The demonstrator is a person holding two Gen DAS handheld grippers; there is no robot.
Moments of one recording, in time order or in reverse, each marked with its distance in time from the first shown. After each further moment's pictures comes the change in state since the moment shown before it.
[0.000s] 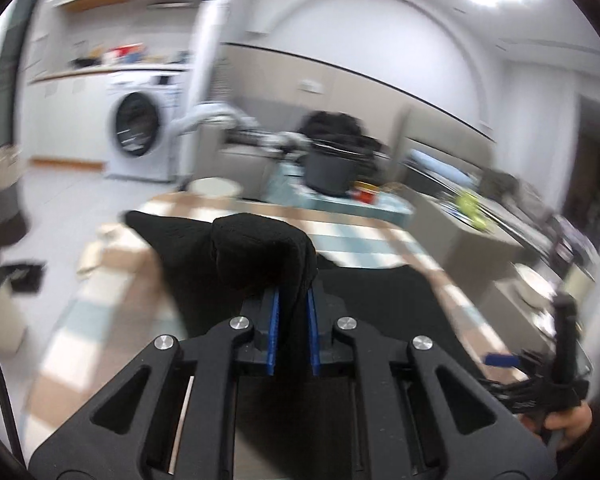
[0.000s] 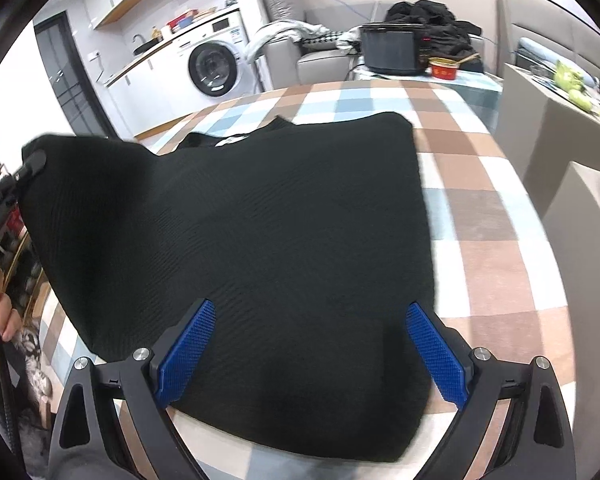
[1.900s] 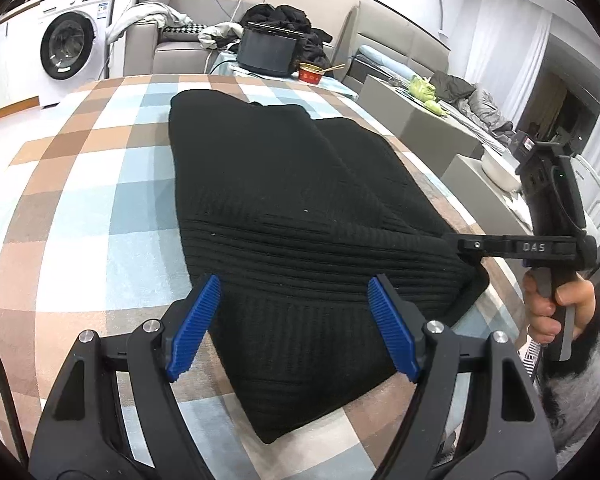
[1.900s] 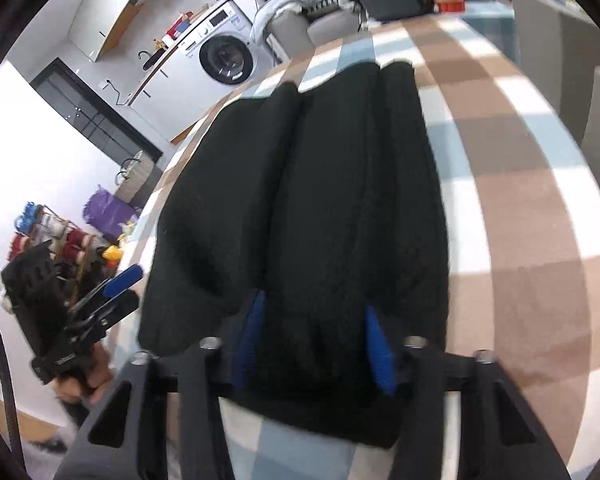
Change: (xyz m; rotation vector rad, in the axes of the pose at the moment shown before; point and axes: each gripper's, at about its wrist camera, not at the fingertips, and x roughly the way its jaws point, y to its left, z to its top) left arm 0.050 0.007 -0.088 0.020 0.391 -0.166; right arm 0.008 -0.032 -0.006 0.158 0.124 0.246
